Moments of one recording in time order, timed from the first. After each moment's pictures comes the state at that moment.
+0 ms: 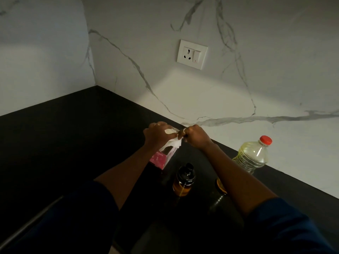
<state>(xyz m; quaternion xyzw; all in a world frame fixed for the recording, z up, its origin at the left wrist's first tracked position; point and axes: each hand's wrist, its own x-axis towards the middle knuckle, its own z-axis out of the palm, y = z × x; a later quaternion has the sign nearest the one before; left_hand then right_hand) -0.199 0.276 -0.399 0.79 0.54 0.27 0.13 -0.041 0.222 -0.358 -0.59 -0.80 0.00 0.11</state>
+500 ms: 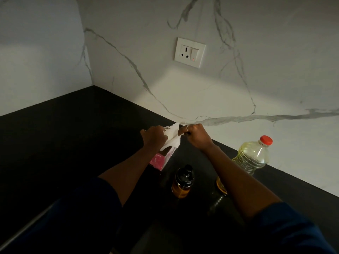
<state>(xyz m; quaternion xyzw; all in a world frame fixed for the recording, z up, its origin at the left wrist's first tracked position) -0.185 0.287 -0.410 0.75 0.61 0.22 0.09 -0.038 0.218 -0.358 -0.56 -0.78 0.02 0.27</state>
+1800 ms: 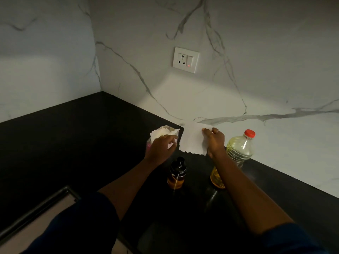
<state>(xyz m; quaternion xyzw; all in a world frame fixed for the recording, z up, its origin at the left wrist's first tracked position) -0.192 0.199 -0.415 0.83 0.37 0.39 0.14 -0.007 0.157 -0.361 -0.64 -0.31 0.31 0.63</state>
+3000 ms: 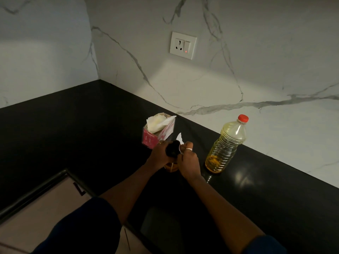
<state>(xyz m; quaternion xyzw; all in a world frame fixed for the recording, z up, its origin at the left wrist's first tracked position) -0.179 0.152 -0.460 0.77 0.47 0.27 0.35 -0.068 0.086 -0.441 -0.74 -0.56 0.20 0.32</state>
